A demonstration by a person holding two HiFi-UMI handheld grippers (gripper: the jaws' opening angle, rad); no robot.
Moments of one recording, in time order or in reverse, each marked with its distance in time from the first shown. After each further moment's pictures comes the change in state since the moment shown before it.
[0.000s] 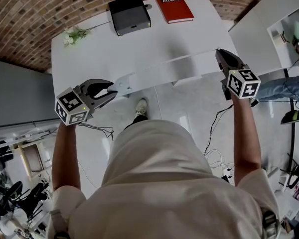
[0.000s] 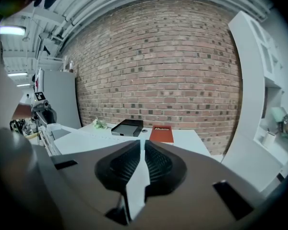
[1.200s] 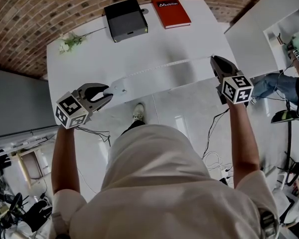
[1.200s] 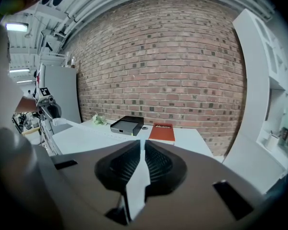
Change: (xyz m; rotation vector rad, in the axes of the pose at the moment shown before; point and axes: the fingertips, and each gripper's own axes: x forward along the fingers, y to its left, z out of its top) left arm 0.004 0.043 -0.017 0.010 0.032 0.031; right arm 0.025 -0.002 -0.015 -0.020 0.012 0.017
